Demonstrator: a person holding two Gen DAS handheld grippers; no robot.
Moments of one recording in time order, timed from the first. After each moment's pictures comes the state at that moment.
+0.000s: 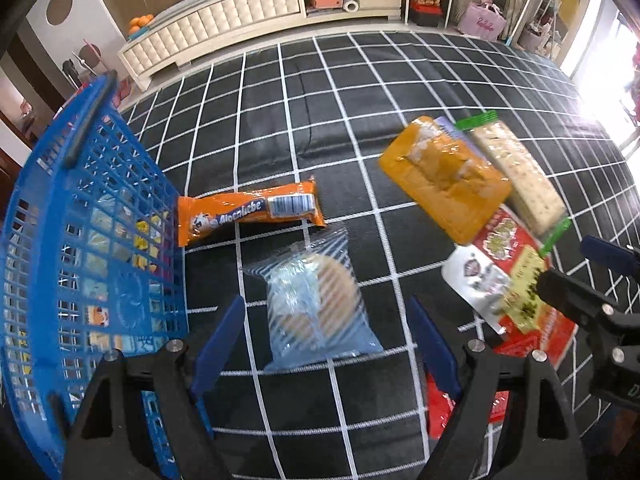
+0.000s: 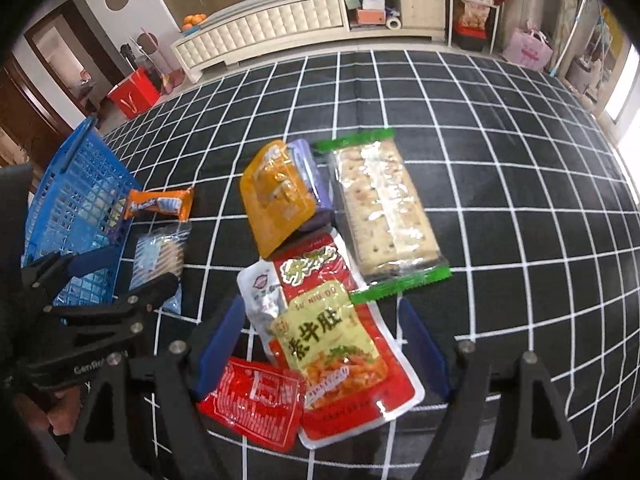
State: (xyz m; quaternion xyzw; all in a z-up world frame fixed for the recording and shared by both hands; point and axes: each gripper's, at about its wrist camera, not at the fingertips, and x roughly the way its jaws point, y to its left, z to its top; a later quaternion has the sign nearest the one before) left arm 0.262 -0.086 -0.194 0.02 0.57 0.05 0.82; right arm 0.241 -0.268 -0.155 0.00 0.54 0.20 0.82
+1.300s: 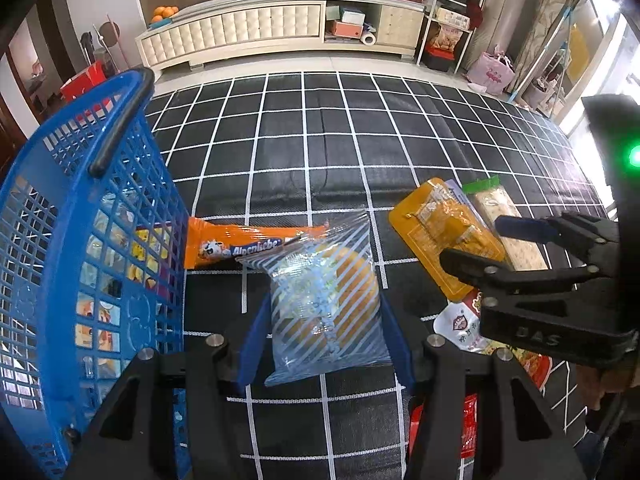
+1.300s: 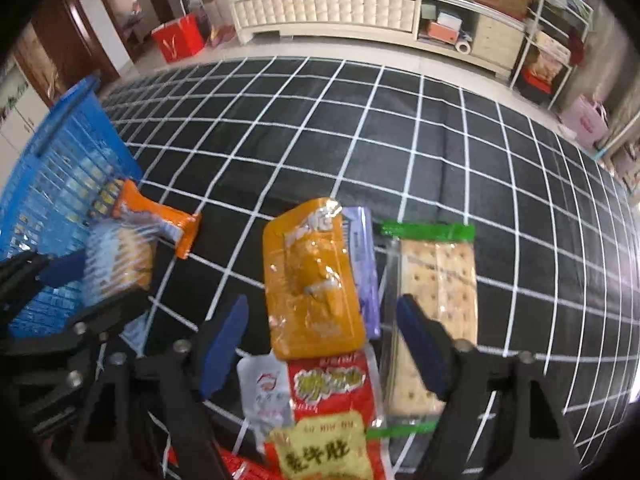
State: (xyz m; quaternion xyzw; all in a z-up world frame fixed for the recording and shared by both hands) left arm 0.260 -0.059 -0.171 -0.06 0.52 0.05 0.85; right arm 0.309 -0.191 -0.170 -0.14 0.53 0.27 0.79
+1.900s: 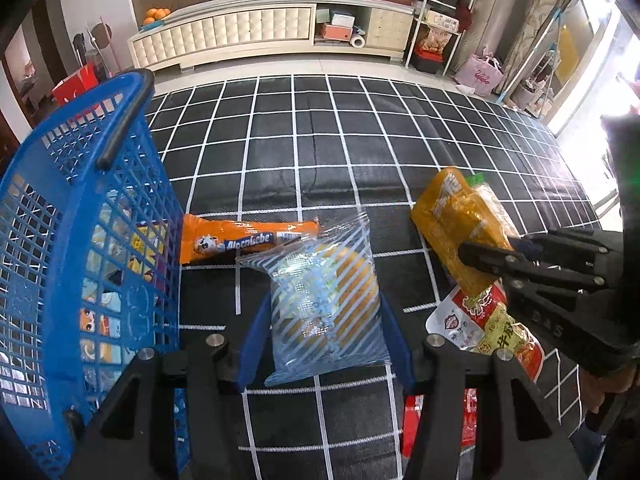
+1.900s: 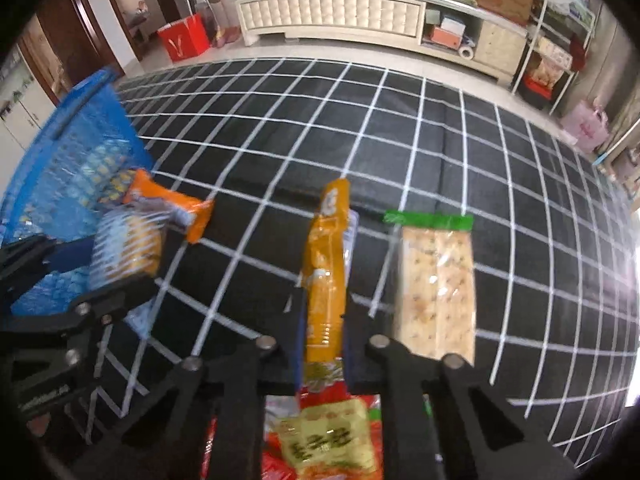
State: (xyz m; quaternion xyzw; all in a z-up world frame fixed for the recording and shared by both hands) left arm 0.247 -0.056 -0.166 -0.07 0.51 0.03 0.85; right arm 0.284 -0.206 -0.157 -0.12 0.52 0.29 0.79
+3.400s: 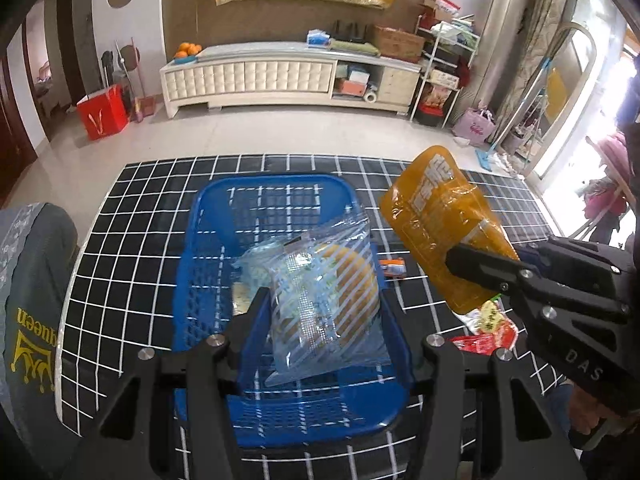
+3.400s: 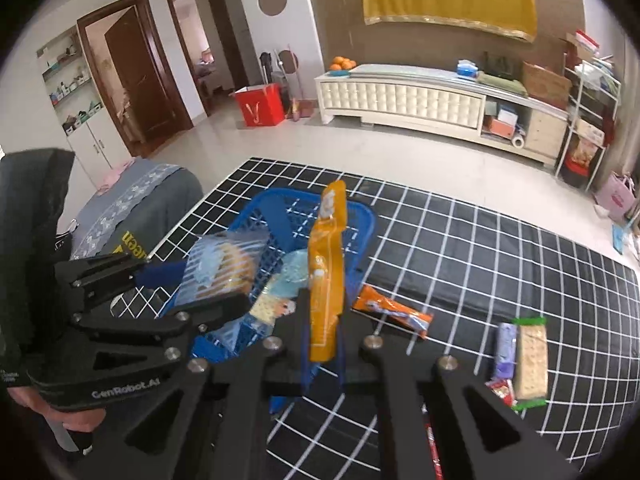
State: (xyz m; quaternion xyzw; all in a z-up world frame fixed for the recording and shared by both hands) left arm 0.141 0.086 -0.033 -0.08 0.45 0.02 0.89; right arm 0.168 -0.079 -0.006 -0.08 0.40 0.38 0.83
